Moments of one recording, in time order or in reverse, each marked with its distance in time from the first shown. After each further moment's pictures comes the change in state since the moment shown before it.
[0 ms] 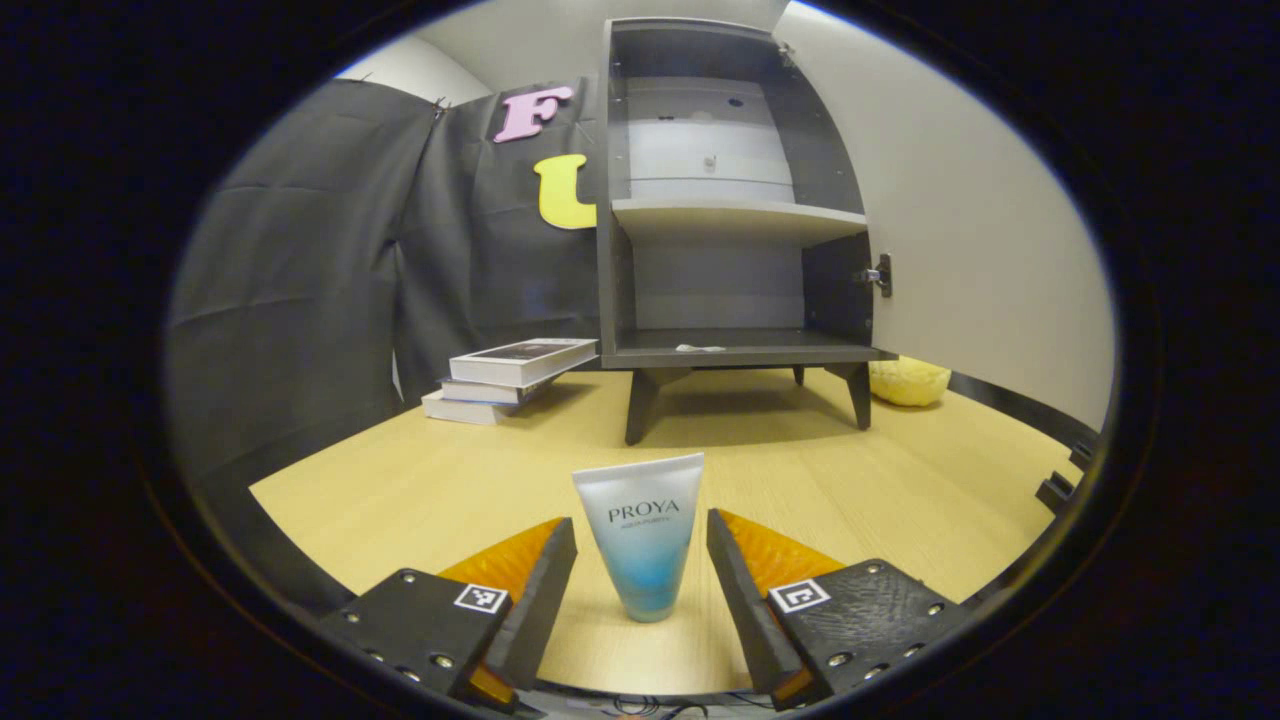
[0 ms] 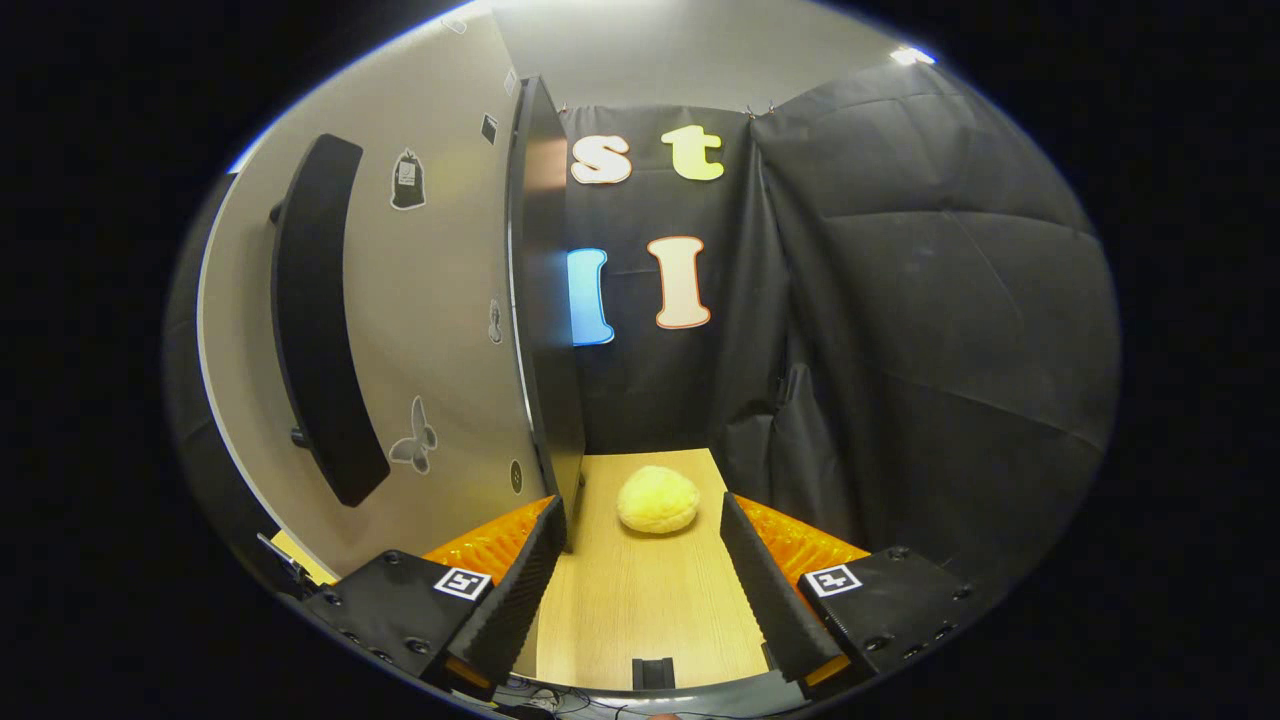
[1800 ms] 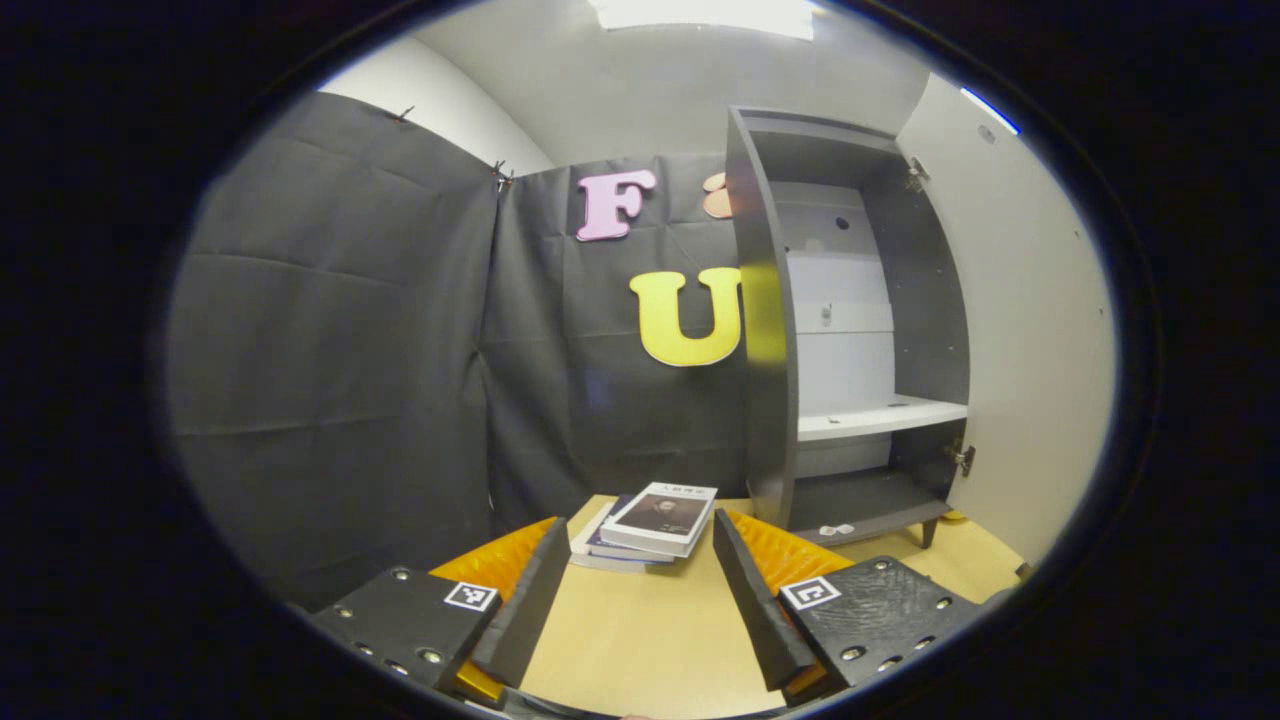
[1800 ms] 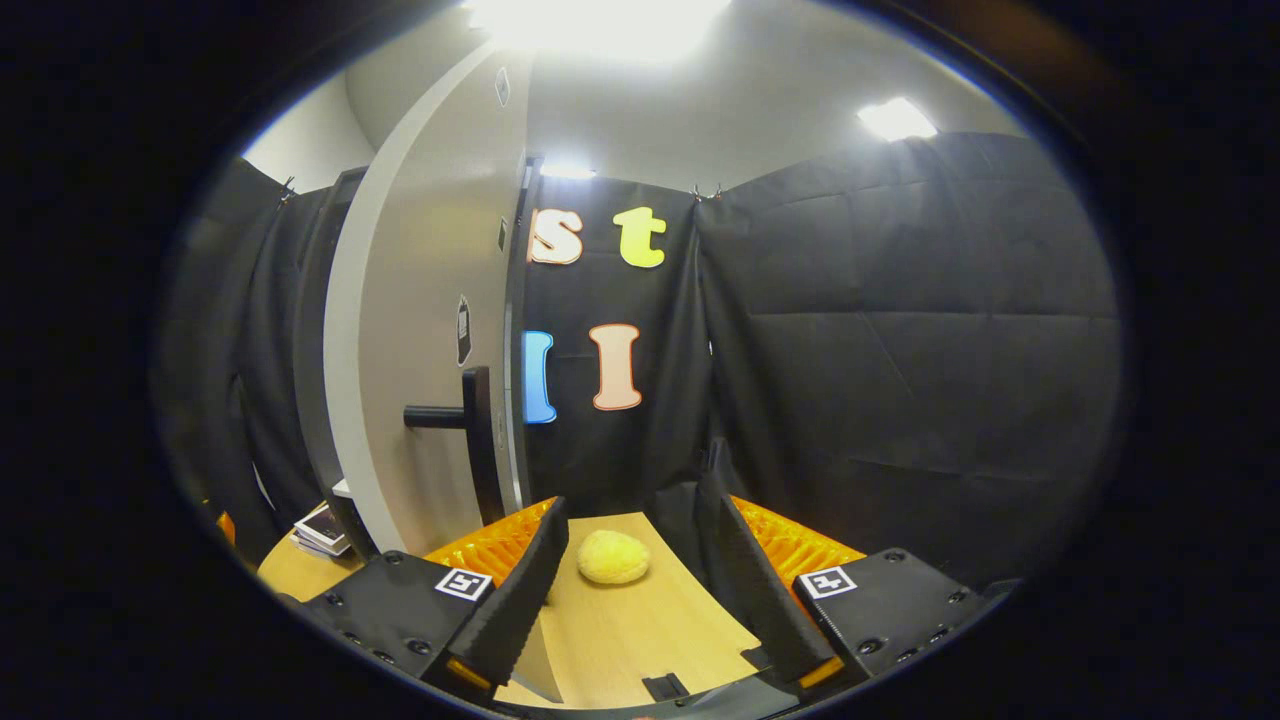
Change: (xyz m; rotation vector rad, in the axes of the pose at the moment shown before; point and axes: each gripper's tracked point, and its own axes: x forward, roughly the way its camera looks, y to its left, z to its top) left arm -0.067 0.248 0.253 -0.013 -0.227 0.115; right arm -0.078 0.062 0.086 -0.017 -0.196 -0.290
